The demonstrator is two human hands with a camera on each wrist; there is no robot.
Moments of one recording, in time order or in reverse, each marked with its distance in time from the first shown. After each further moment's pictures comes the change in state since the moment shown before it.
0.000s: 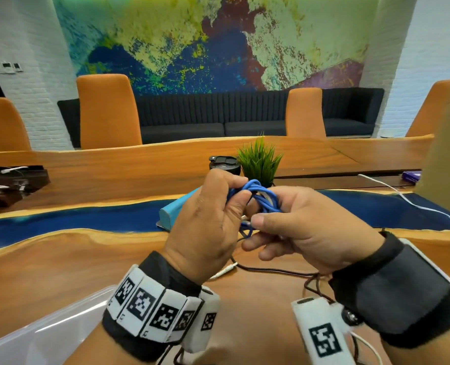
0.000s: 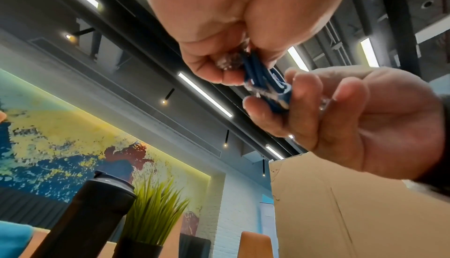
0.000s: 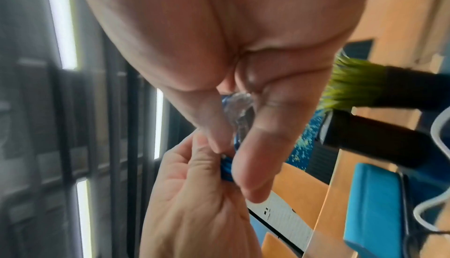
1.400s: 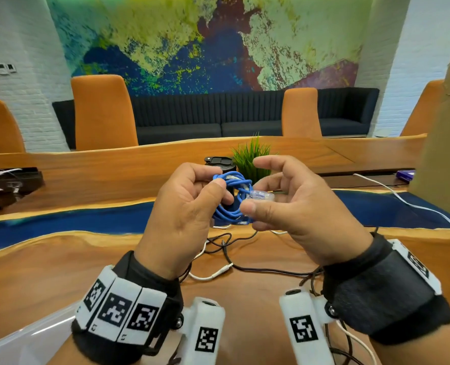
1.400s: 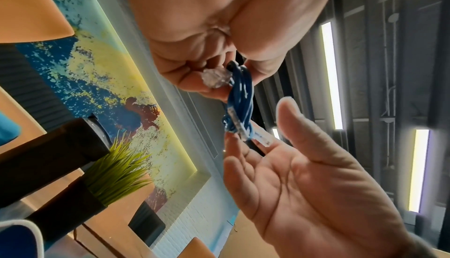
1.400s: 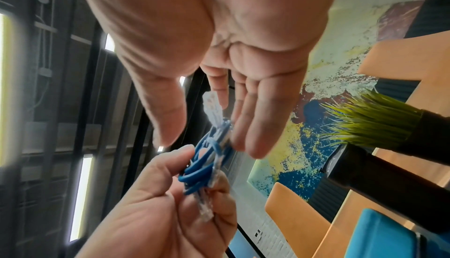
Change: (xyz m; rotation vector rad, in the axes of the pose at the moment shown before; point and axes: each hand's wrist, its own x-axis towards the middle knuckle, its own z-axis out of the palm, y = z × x) left_hand 0.014 0.012 -0.020 -0.460 -0.007 -0.475; right_hand 0.004 0.000 -0.006 -0.199 0.241 -0.301
